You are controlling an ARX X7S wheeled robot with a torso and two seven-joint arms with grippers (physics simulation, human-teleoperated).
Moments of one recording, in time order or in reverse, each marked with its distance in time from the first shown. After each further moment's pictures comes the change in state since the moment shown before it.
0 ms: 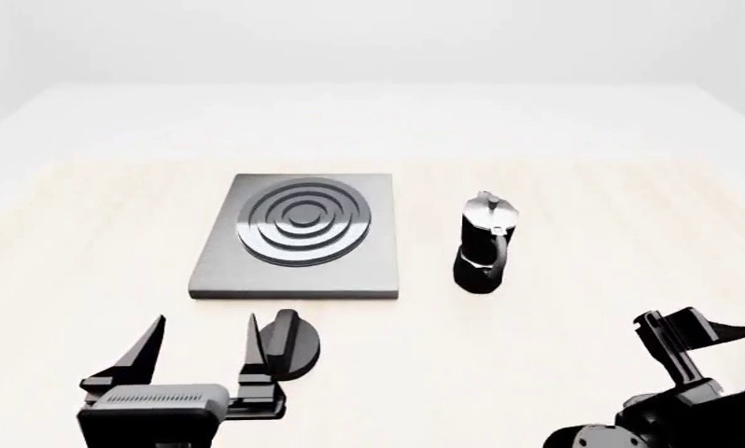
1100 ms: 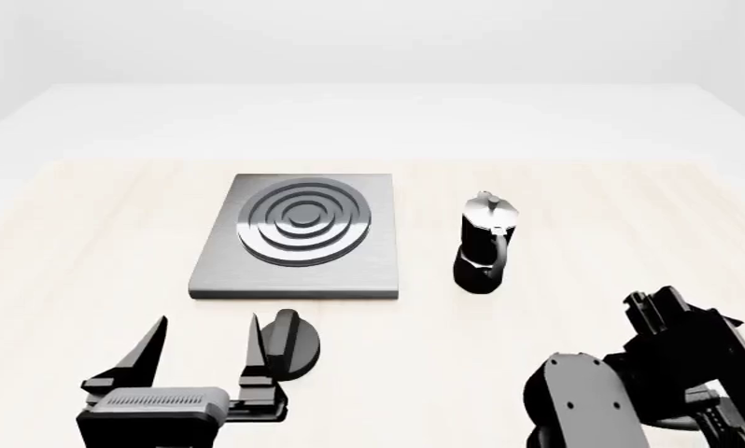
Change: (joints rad) left arm 0.002 -0.033 0.031 0.002 -0.024 0.021 -0.031; right arm 0.246 0.025 -0.009 0.360 0.018 0.062 0.188
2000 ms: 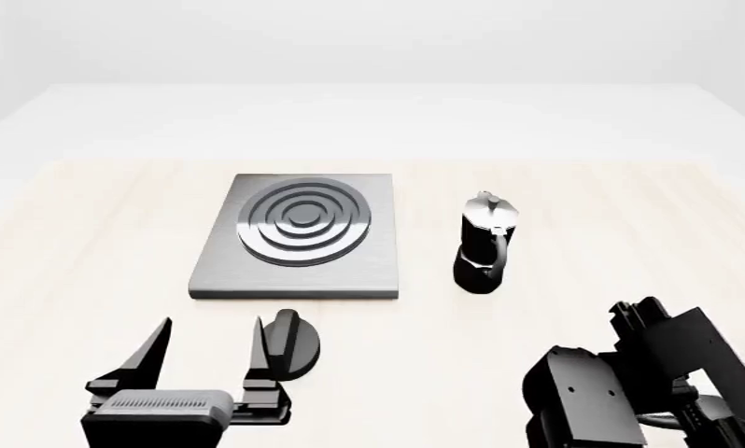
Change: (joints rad) left arm 0.000 -0.014 0.023 -0.003 -0.004 0.010 -0.014; right arm 0.062 0.005 0.034 0.213 0.111 -0.061 -0.023
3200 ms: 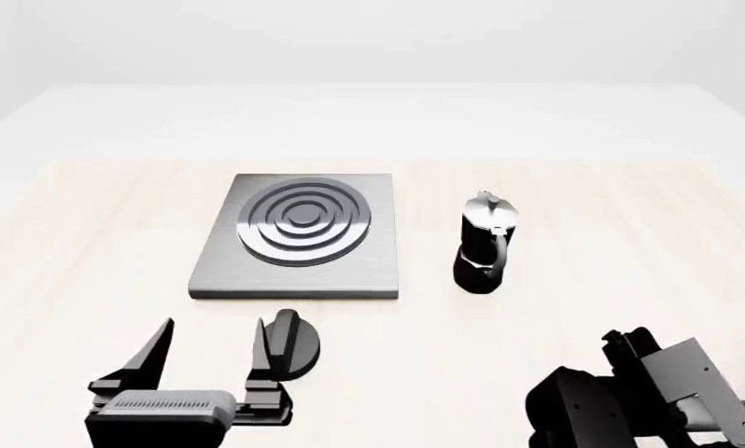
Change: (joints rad) left arm -0.006 -0.015 0.021 -0.013 -0.005 0.012 -0.019; right arm -0.018 0.008 0.028 0.179 0.109 -0.131 -0.053
